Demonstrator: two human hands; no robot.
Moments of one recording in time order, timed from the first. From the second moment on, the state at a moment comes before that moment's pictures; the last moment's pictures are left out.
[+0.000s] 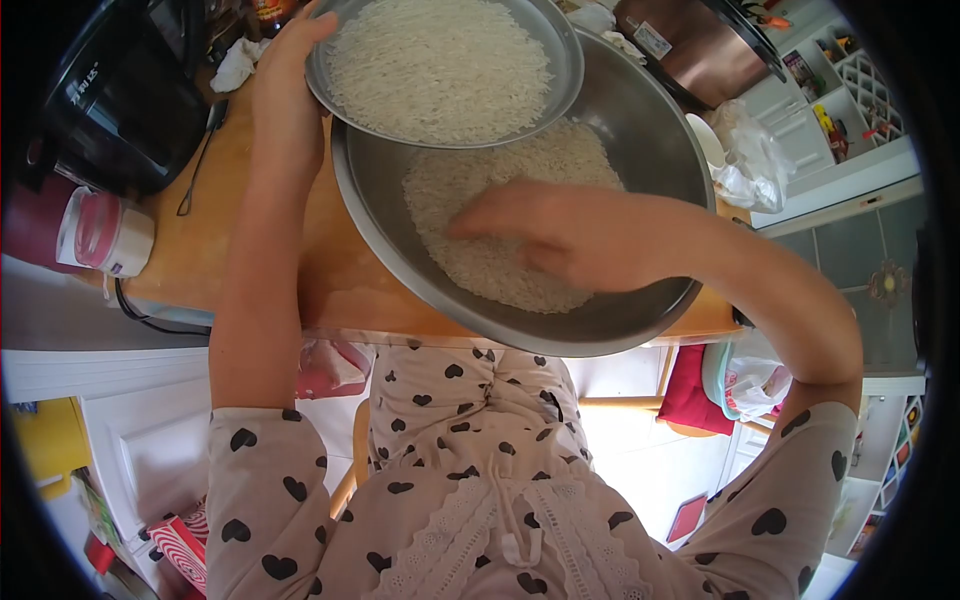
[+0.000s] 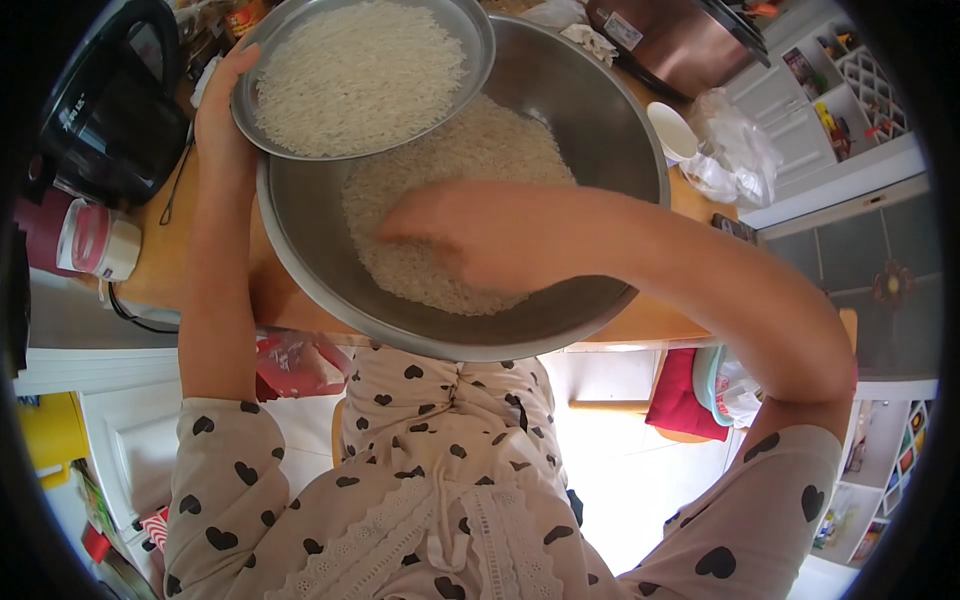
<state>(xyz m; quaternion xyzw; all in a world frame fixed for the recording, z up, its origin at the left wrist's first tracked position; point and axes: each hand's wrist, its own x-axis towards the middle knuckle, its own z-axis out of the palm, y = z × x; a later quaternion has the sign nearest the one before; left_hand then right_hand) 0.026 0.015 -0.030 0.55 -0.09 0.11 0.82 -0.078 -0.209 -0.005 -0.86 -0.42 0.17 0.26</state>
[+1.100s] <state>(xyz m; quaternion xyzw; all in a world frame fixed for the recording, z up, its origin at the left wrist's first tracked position) 0.022 0.013 -0.027 0.57 -0.08 0.09 0.82 -0.070 -0.198 -0.004 -0.58 0.00 0.58 0.58</state>
